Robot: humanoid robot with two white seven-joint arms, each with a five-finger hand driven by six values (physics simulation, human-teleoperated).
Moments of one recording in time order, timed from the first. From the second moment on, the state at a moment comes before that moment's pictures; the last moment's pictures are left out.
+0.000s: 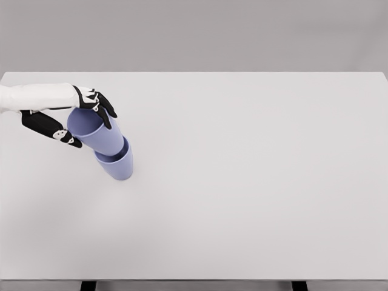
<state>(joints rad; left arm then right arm) -1.07 1.14 -1.15 -1.56 0.42 -0.61 -0.61 -0.02 0.00 -0.08 0.15 0.07 -0.20 0.25</state>
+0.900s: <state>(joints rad) -1.05 1.13 -1.15 -1.56 0.40 -0.61 -0.61 -0.02 0.00 -0.08 0.15 0.07 -0.20 0.25</state>
